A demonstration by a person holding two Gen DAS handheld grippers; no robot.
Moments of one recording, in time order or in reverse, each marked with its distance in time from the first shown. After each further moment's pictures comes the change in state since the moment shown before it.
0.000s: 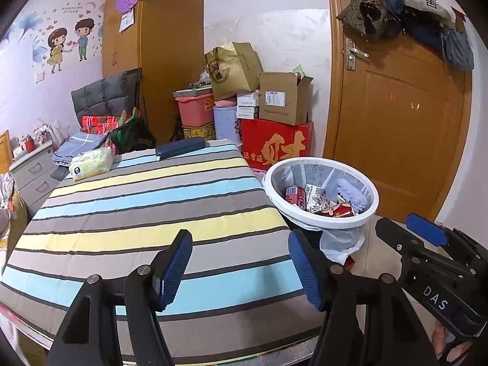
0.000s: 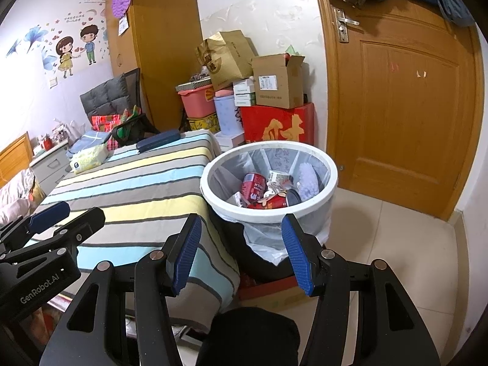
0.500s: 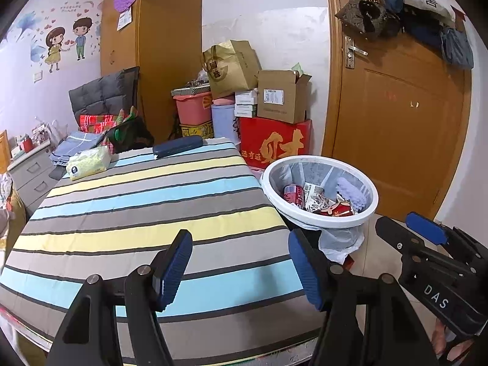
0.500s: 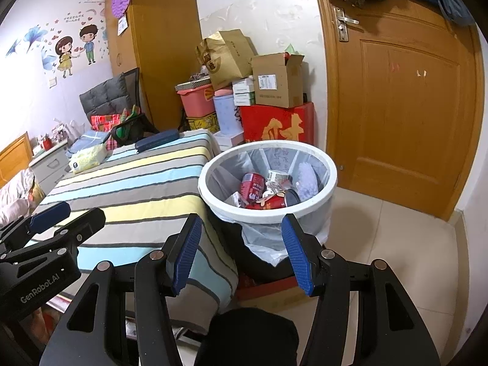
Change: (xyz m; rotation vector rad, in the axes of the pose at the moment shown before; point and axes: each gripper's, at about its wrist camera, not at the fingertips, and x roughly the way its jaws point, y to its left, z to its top) left arm 0.004 0.001 0.000 0.001 0.009 -0.008; right arm 0.004 -0.002 0.001 0.000 0.001 -0.001
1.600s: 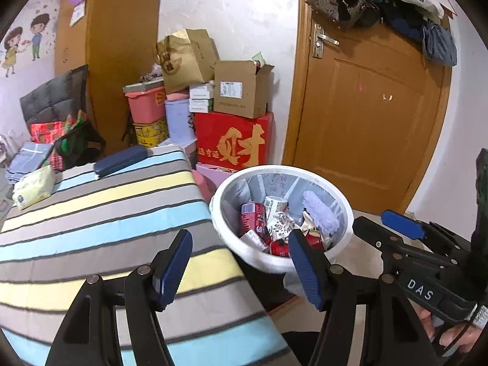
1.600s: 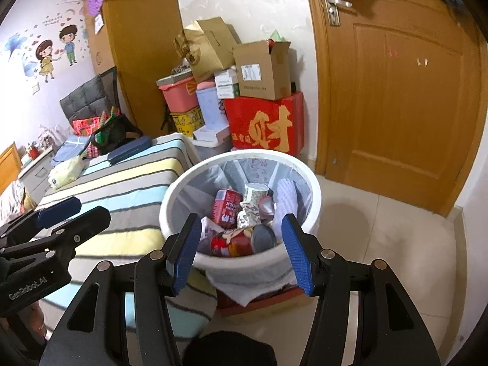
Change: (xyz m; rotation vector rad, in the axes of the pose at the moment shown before) left arm 0.064 -0.031 0.059 0.059 0.055 -0.182; right arm 0.036 -0.039 0.042 0.035 0.073 -0.018
